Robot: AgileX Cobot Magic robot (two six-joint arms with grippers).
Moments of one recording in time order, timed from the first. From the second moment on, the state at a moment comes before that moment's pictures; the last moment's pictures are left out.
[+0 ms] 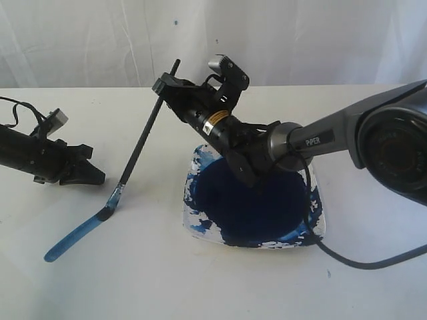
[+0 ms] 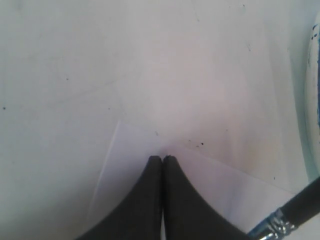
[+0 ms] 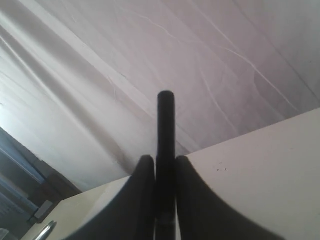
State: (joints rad) left arm 0.06 2.13 -1.24 -1.15 0.86 1.09; right arm 0.72 2.28 -1.37 -0.11 -0.95 0.82
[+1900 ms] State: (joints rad) left arm 0.06 2.13 -1.24 -1.15 0.86 1.09; right arm 0.70 2.12 -1.37 -0.63 -1.05 1.31
